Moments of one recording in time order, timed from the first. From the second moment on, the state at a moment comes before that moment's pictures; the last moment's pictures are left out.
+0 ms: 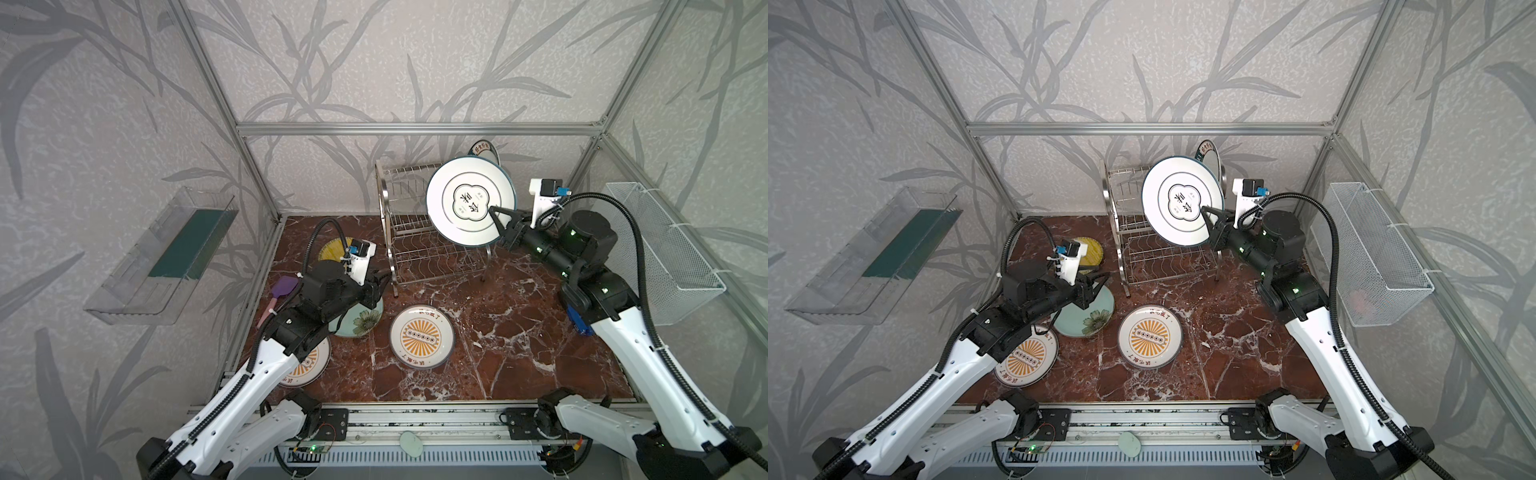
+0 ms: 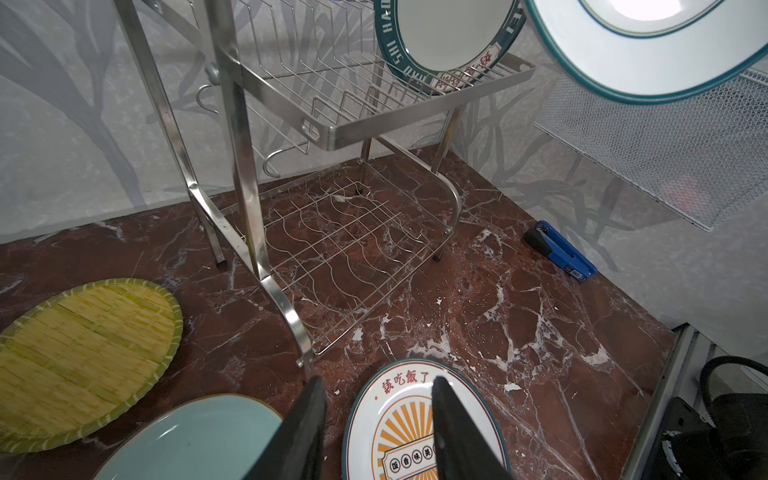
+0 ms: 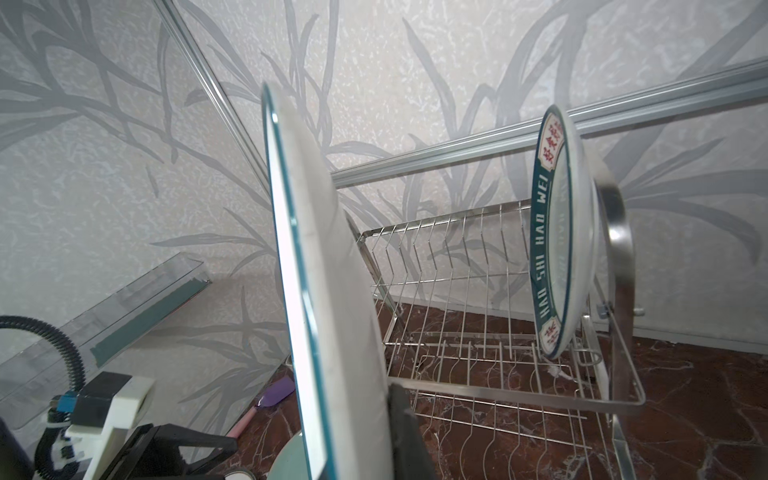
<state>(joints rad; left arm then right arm) -0.52 0.90 0.90 -0.32 0.15 -0.16 0.37 1.11 1.33 -0.24 -0.21 0.38</state>
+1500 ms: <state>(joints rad) -0.50 0.86 0.90 -0.36 0.04 -0.11 0.60 1.67 1.82 -0.27 0.71 -0.02</state>
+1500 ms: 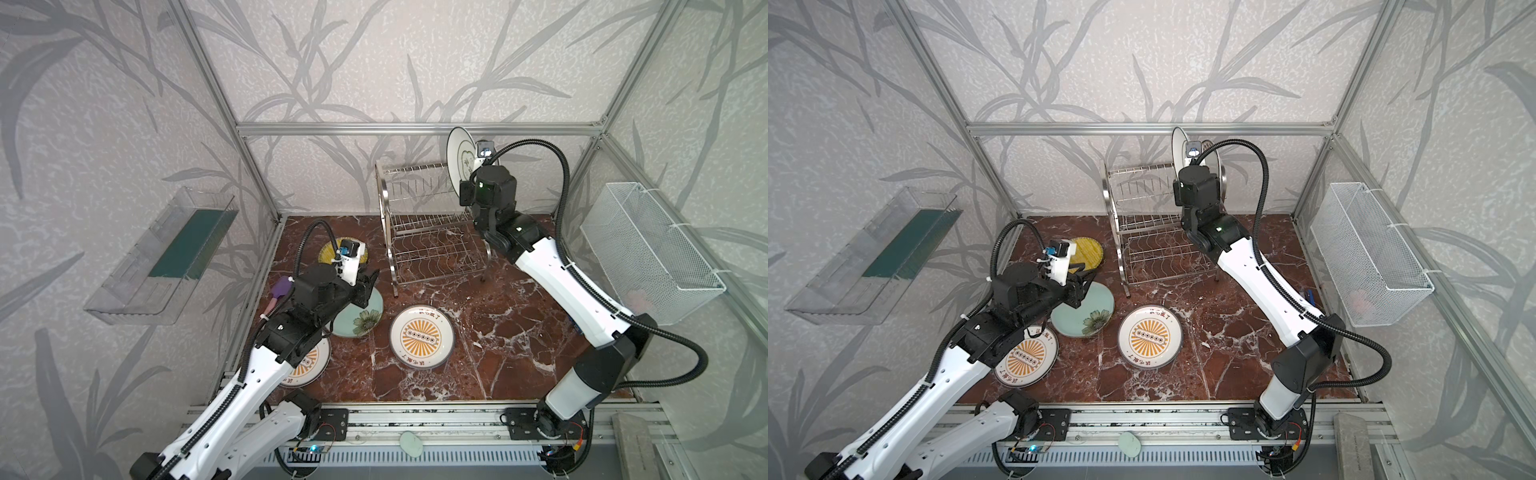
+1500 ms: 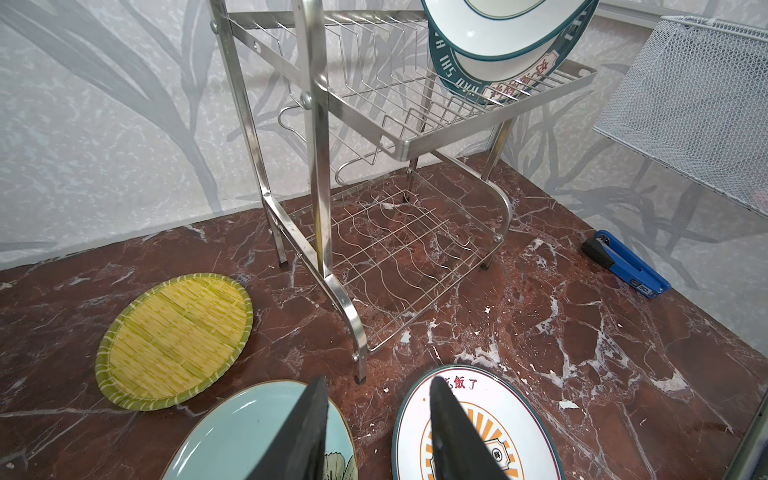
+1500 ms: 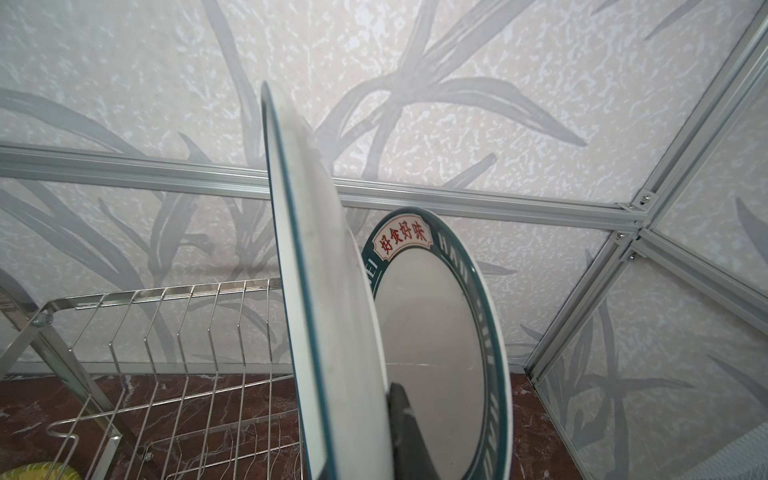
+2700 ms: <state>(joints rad) -0.49 0.85 0.91 -0.41 0.01 -0.13 0.60 1.76 1.84 -0.24 0.75 -0.05</state>
